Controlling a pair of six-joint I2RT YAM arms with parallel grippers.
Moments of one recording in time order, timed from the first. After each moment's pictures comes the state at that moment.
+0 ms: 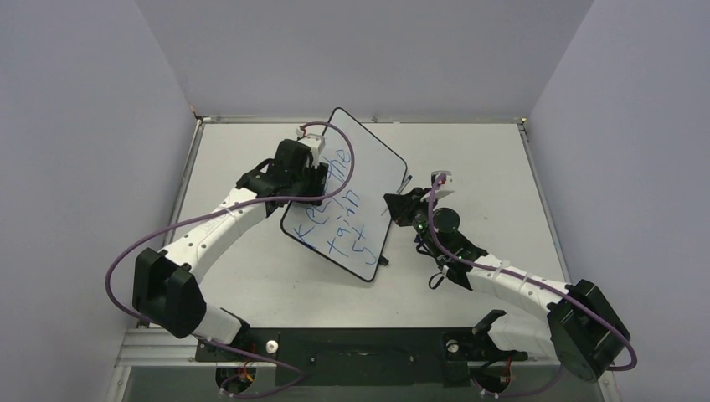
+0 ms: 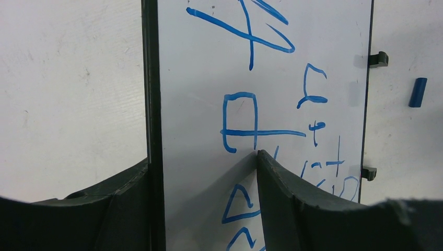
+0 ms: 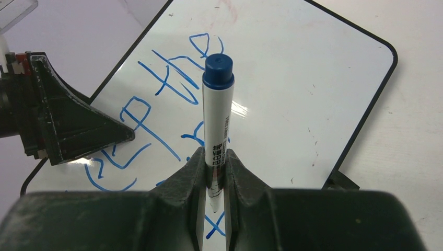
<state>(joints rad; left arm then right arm) -0.53 1.47 1.25 -0.59 -0.12 -0.21 0.67 1.16 0.49 0.60 0.20 0.59</state>
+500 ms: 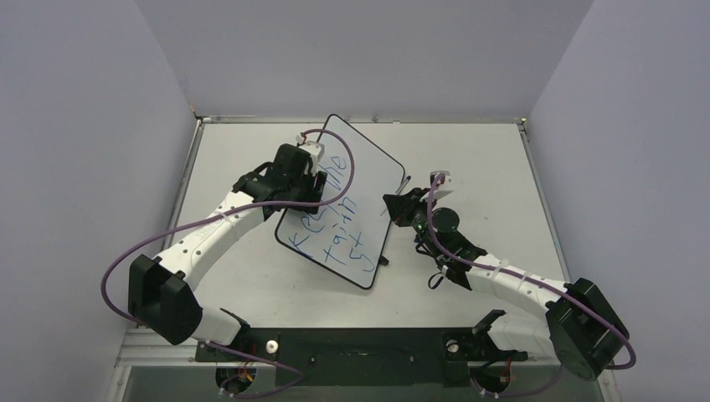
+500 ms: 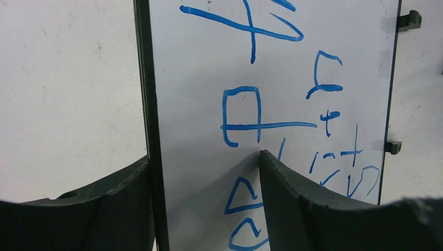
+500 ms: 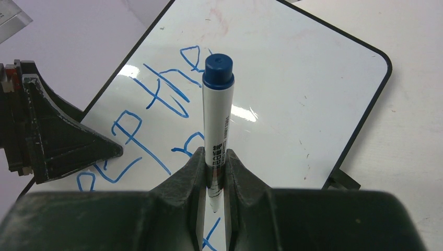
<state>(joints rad) -0.55 1.42 1.25 -0.69 -0.16 -0.17 0.67 1.17 0.49 0.60 0.19 0.59</state>
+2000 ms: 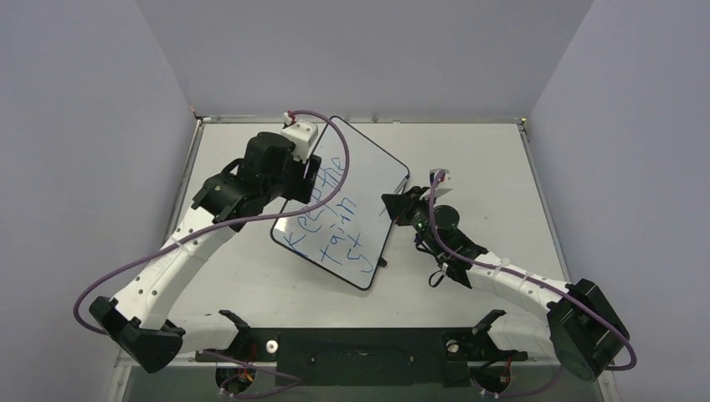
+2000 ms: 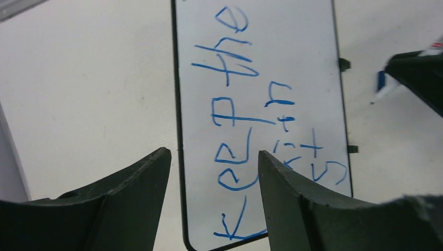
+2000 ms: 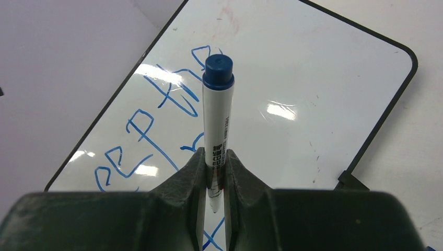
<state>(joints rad) -0.60 1.28 1.44 -0.82 -0.24 -0.08 0.67 1.17 0.50 0.58 0.16 0.61</state>
